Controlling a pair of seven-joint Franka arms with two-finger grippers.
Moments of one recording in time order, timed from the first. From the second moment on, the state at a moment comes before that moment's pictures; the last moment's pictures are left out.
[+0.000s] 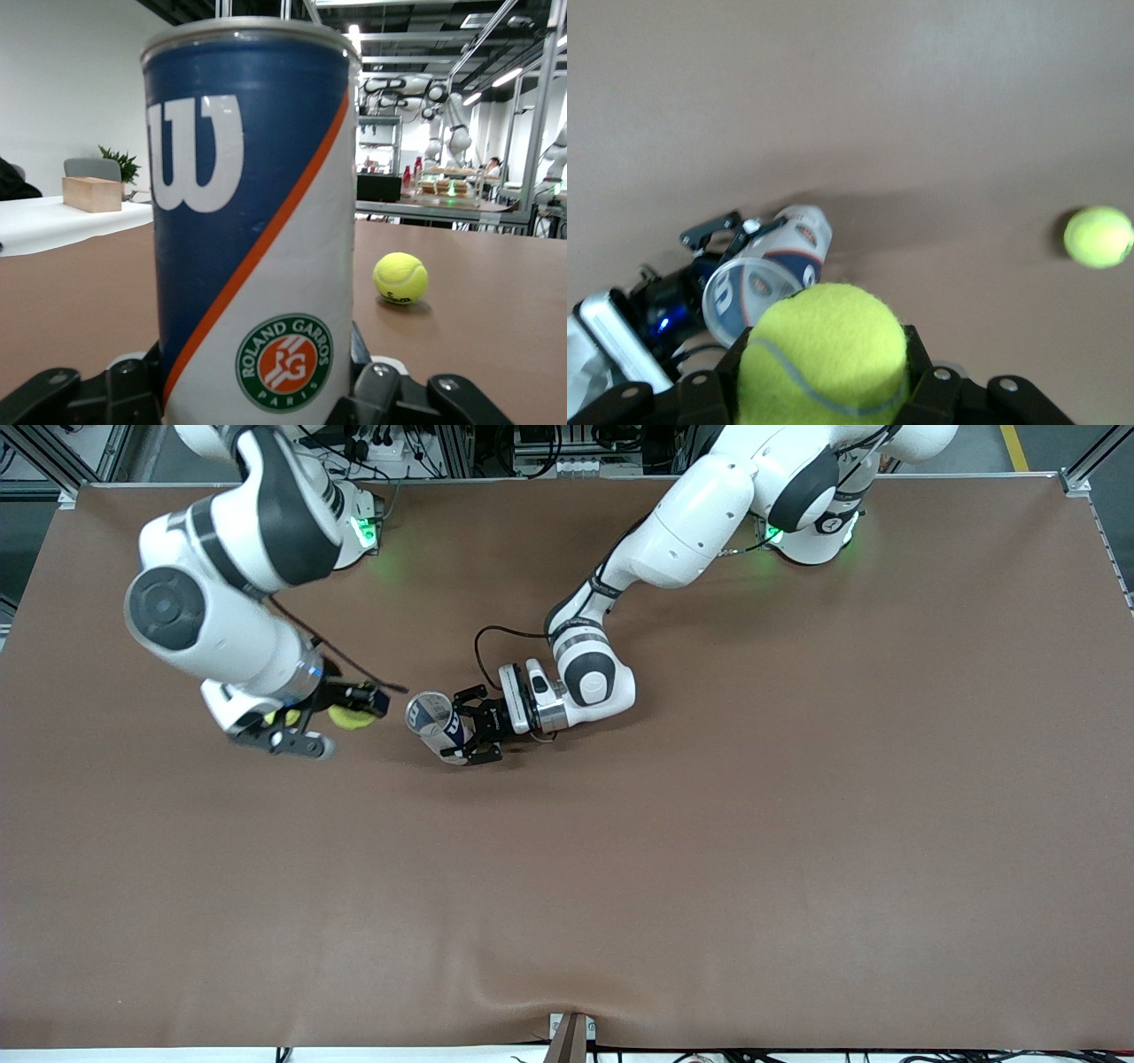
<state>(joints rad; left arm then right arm) -0.86 1.10 -0.07 -1.31 -2.56 2.23 2.77 0.42 0.14 -0.05 -1.77 0.14 1.78 0.55</state>
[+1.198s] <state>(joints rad) -0.85 1.11 -0.07 -1.31 -2.57 2.21 2.77 0.53 0.24 -0.05 -1.83 0.14 1.94 0.78</state>
